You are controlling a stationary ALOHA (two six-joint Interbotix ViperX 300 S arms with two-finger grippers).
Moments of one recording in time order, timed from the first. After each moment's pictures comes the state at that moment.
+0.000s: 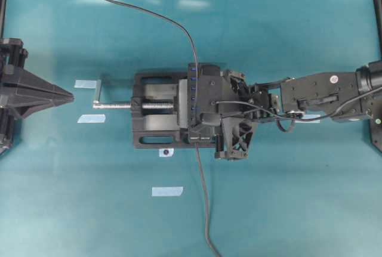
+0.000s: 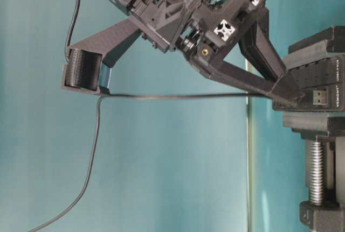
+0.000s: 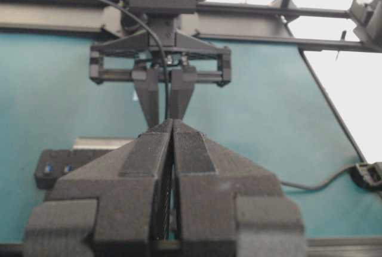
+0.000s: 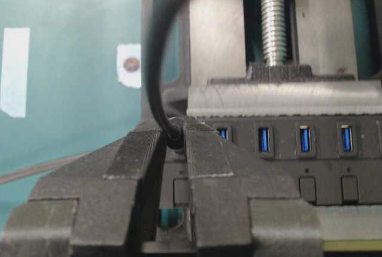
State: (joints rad) left arm -0.05 -1.00 1.17 0.01 -0.12 -0.08; right arm 0.04 0.06 0.58 0.02 0.17 0.05
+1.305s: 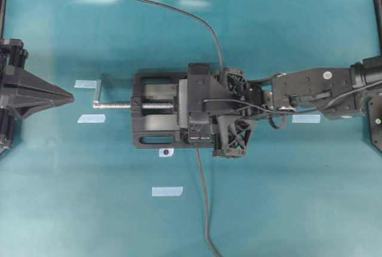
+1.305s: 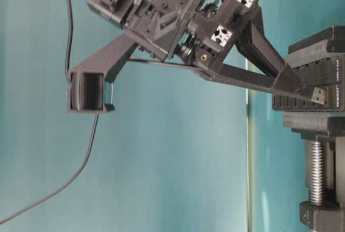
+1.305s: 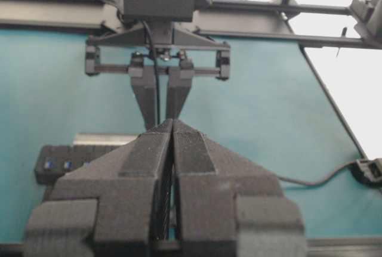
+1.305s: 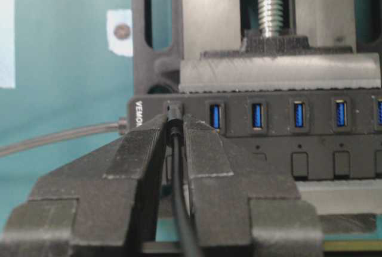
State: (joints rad) left arm -0.05 -1.00 1.18 0.01 -0.12 -0.08; right arm 0.02 0.08 0.47 0.01 0.42 0.05
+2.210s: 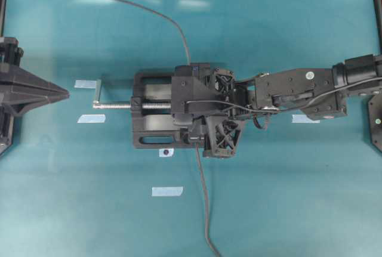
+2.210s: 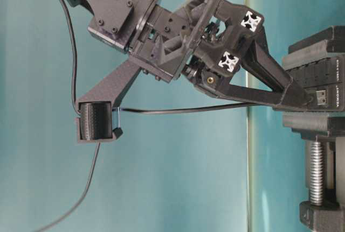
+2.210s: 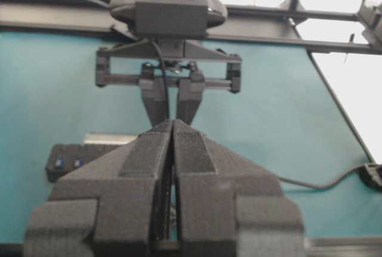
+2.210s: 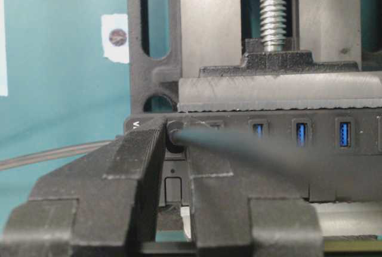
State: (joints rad) left arm -0.02 -1.04 1.20 0.01 -0.12 -0.08; right arm 0.02 0.14 0.40 0.01 0.46 0.05
